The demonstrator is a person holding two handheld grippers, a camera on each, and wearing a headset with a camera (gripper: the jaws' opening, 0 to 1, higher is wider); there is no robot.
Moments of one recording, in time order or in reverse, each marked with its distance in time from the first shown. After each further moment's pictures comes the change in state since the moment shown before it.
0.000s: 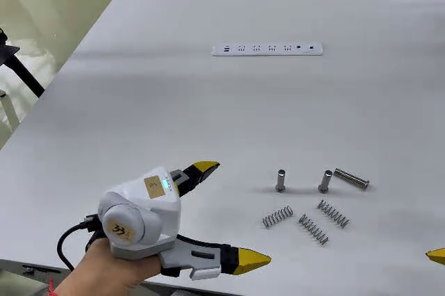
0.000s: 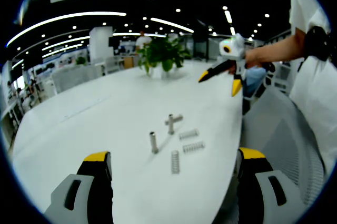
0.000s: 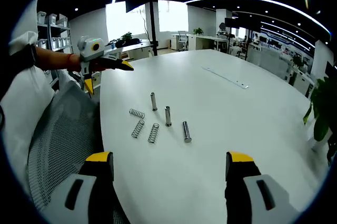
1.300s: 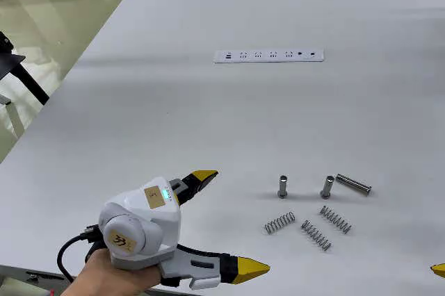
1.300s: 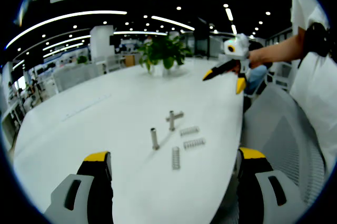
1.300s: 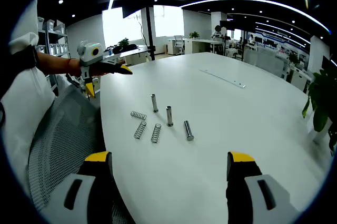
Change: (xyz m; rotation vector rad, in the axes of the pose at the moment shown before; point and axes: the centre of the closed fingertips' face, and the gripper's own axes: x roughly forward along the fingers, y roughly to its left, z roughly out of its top) left arm -0.003 0.001 -0.005 0.006 0.020 0.014; right arm -0.006 0.003 -0.011 0.041 -0.047 -0.018
